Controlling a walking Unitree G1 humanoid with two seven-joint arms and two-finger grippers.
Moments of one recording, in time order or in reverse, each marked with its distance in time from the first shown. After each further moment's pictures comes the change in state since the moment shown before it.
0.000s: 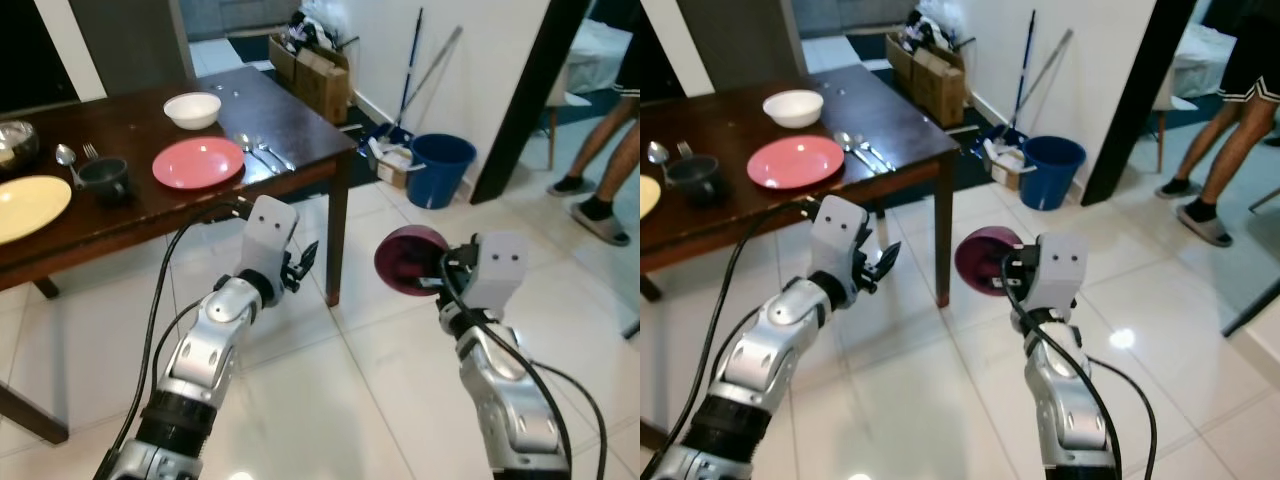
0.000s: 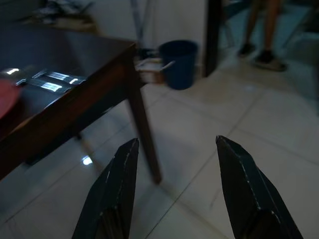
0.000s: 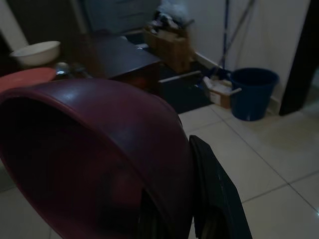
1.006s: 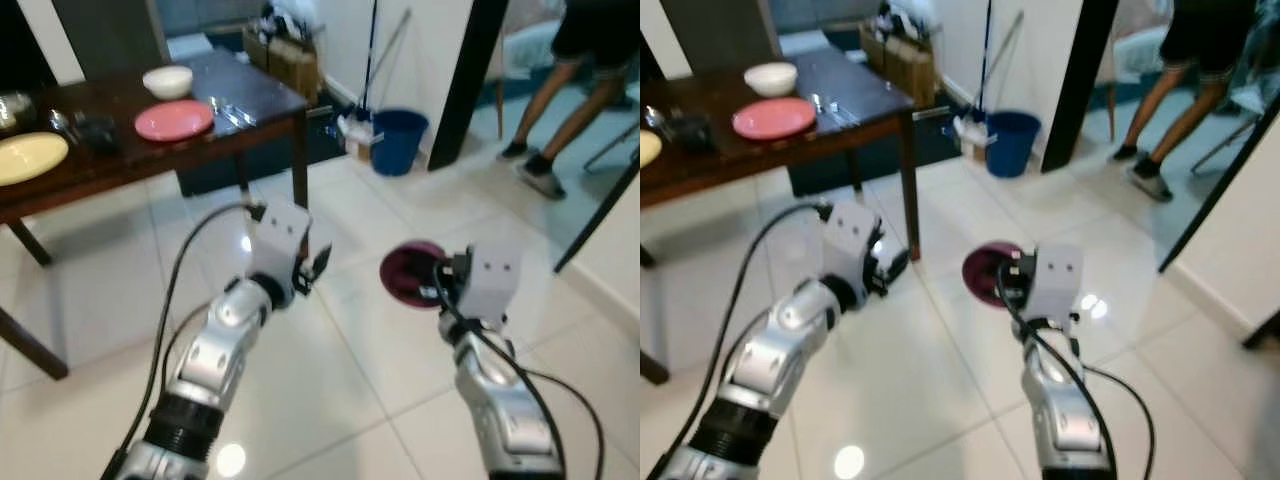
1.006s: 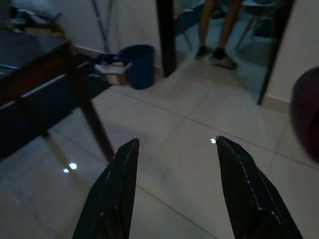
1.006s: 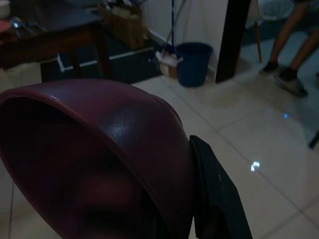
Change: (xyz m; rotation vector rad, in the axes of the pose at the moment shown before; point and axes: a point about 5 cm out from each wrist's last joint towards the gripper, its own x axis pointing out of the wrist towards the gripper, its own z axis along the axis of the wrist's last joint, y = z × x) left arm -0.002 -0.008 0.000 0.010 -0.010 -0.034; right arm -0.003 -0.003 -0.016 -0.057 0.077 -0.111
